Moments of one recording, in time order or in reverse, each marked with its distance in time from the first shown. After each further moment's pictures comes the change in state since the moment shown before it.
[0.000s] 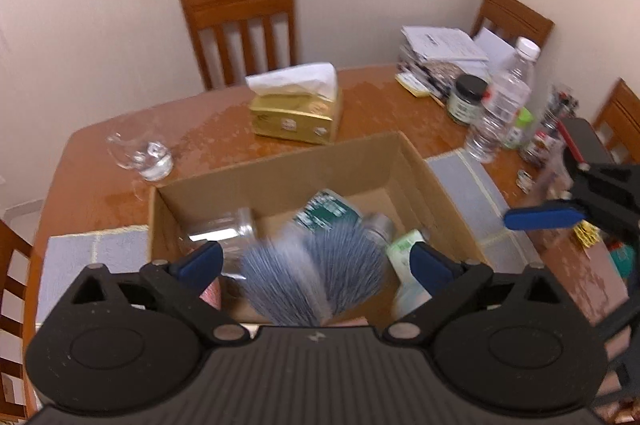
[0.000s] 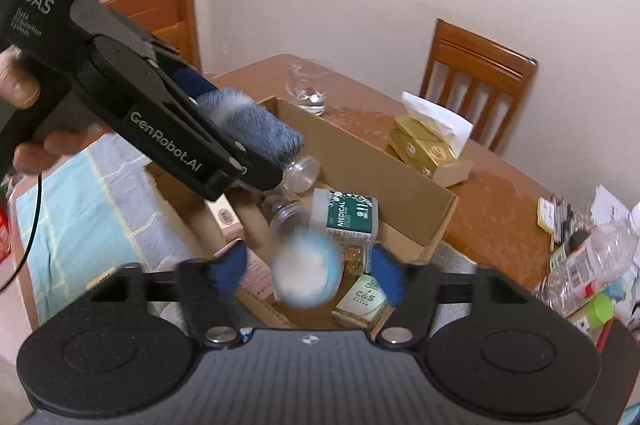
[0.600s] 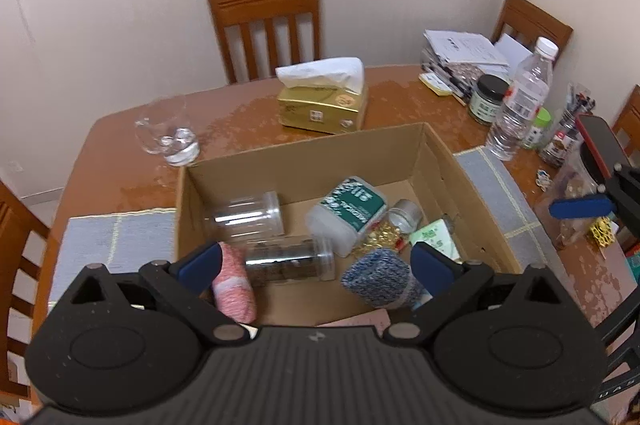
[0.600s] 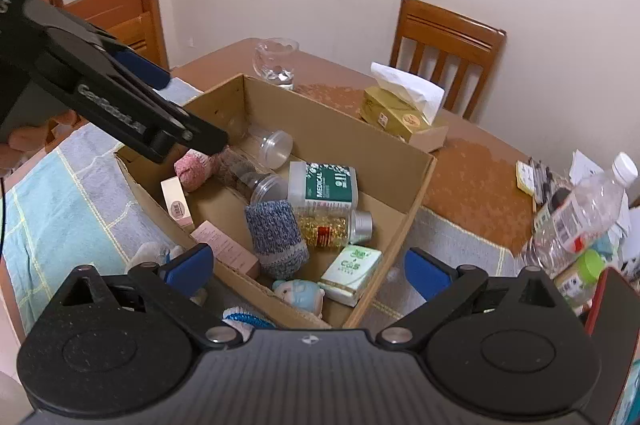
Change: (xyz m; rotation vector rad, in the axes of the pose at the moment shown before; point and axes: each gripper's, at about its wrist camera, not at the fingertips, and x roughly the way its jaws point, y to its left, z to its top) left arm -0.011 0.012 -0.022 -0.049 -0.012 0.063; right arm 0.010 0.001 -0.021 0.071 0.045 -0.085
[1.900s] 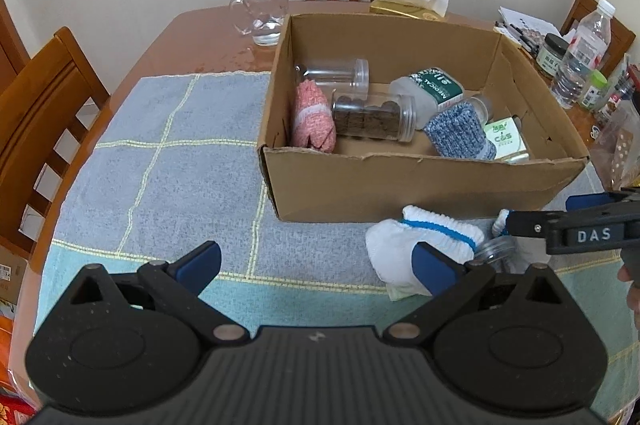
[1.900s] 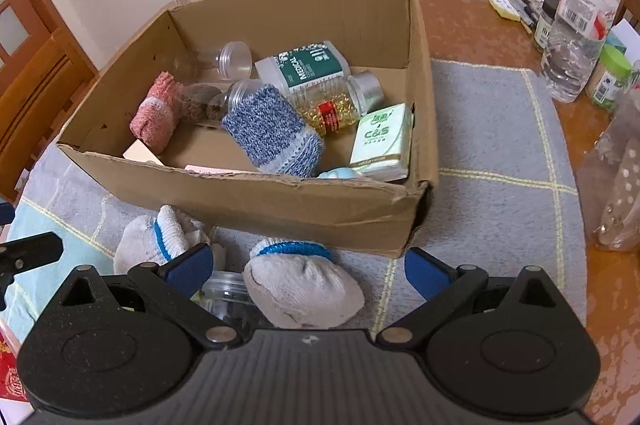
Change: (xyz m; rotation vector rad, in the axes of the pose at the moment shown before) left arm -0.015 0.033 -0.130 -0.186 0.107 0.127; right arm 0.067 0.025 -0.059 0.433 0.161 -0.034
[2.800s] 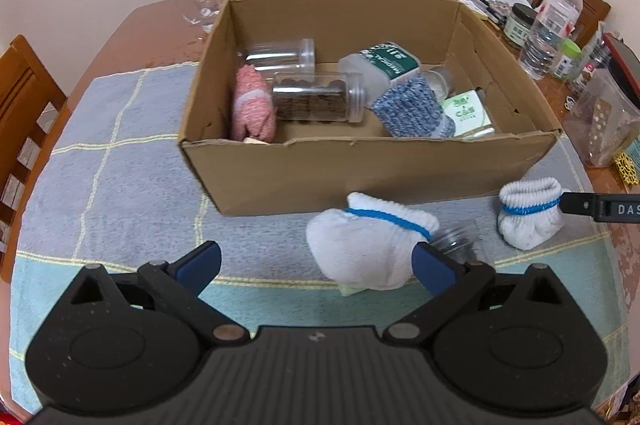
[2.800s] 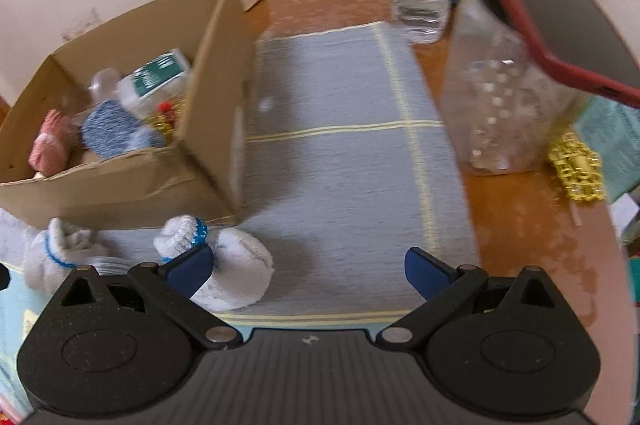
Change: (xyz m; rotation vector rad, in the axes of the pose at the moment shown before) left arm 0.016 -0.034 0.003 0.070 0.050 -0.073; right arm -0.026 -0.087 -0.033 0.213 -0.017 -0.193
